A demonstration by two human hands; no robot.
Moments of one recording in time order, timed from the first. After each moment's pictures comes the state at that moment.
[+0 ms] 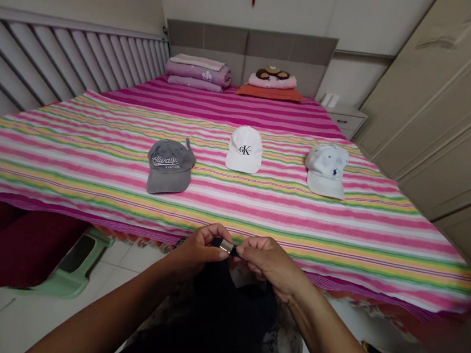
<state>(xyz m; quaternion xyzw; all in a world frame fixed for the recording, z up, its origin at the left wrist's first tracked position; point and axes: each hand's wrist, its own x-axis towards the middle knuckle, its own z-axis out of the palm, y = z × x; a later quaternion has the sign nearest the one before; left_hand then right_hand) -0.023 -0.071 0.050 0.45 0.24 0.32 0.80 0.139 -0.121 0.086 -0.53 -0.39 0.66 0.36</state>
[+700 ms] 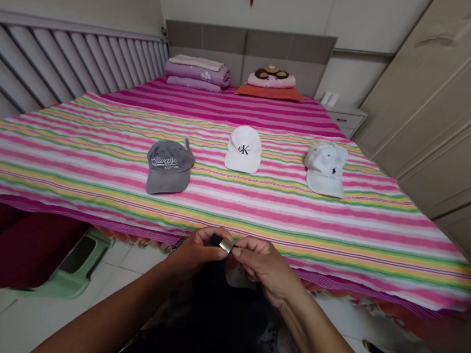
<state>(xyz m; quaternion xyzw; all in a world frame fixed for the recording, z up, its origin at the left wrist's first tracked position) -0.021 -0.074 0.046 0.43 0.23 0.35 0.80 0.132 -0.126 0.072 -0.50 -0.39 0.64 0.43</state>
